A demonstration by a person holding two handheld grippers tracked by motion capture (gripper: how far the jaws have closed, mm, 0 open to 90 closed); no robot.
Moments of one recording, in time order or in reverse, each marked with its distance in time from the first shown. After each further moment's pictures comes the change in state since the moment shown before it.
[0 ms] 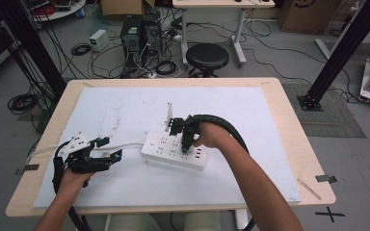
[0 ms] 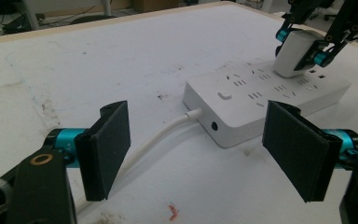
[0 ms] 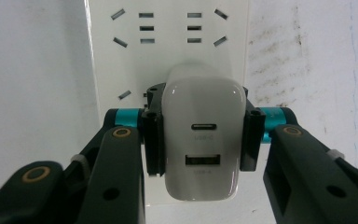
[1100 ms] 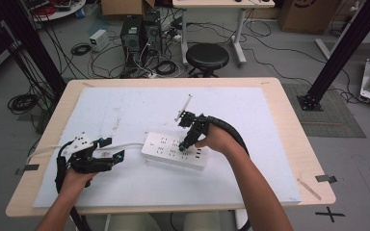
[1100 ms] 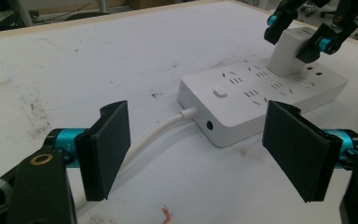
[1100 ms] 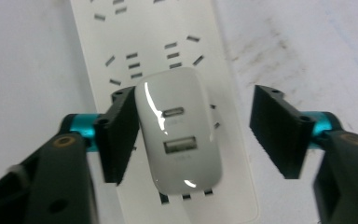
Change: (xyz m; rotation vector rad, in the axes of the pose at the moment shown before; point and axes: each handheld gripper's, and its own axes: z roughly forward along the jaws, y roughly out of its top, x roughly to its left) left arm -0.002 0.000 0.006 0.007 -0.012 0.000; right arm -0.014 -0.034 0.001 -0.275 0.108 0.281
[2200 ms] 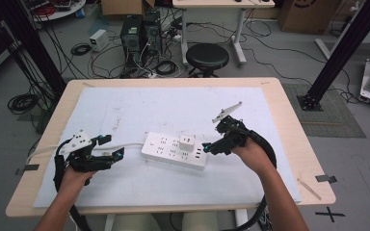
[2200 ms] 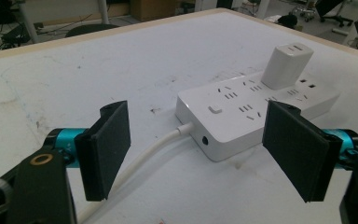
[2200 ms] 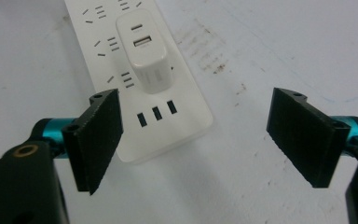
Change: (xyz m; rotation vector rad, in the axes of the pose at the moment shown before) left arm -0.006 0.013 -0.006 -0.030 0.006 0.022; right arm 0.007 -0.098 -0.058 -0.317 -0.152 0.114
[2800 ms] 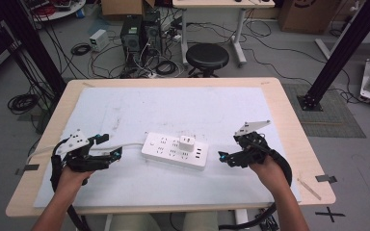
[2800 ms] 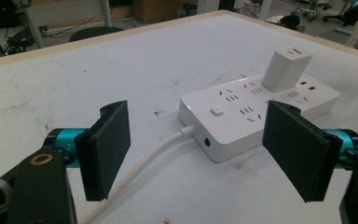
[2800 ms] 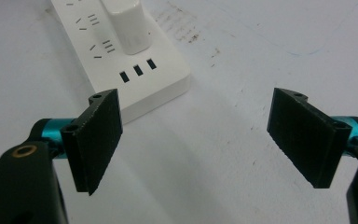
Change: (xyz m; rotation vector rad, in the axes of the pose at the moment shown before) left arm 0.000 0.004 -0.006 -0.002 0.011 0.014; right arm 0.000 -0.059 -0.021 -0.106 -0.064 0.083
